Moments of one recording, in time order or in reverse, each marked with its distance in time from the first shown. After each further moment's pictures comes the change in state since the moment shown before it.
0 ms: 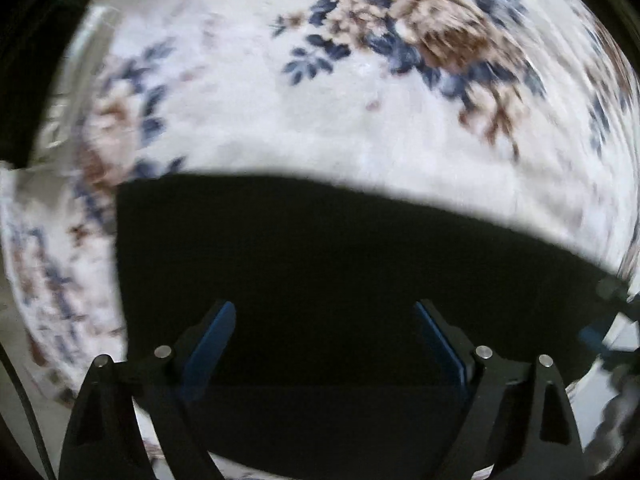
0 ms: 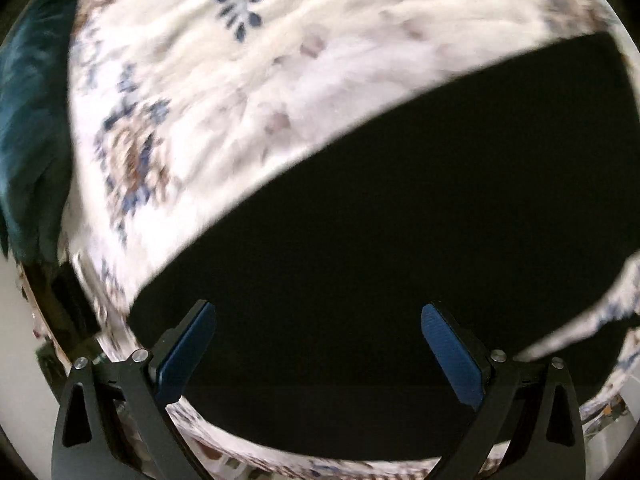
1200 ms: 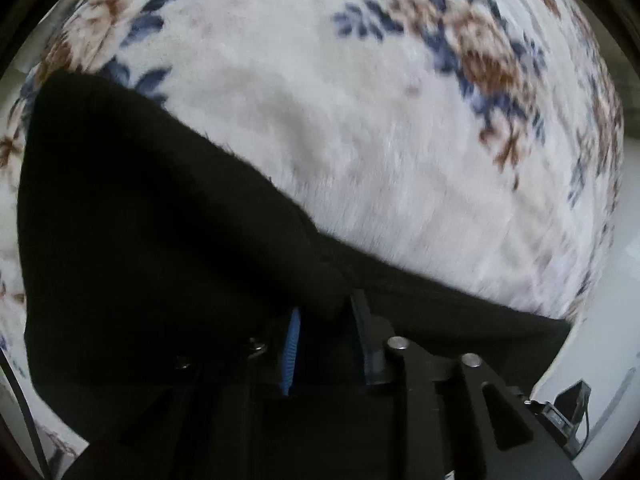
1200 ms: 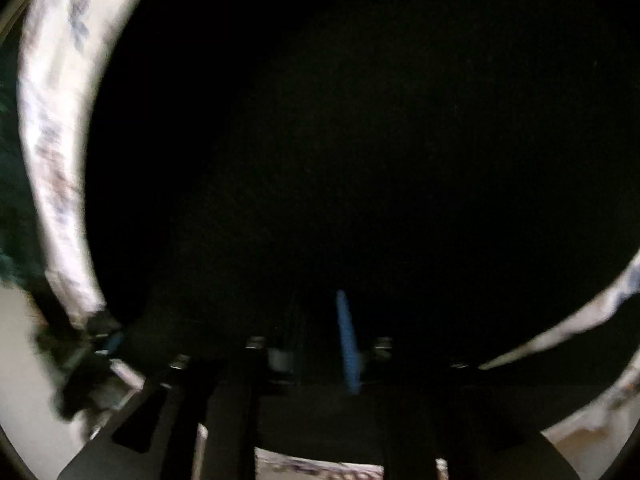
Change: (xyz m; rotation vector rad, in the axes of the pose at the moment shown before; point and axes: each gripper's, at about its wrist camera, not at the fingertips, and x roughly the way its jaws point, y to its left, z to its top) left arm -0.016 0.070 -0.098 -0.188 -0.073 -0.289; right arm 0.069 -0.082 -0.040 0.081 -0.036 0.124
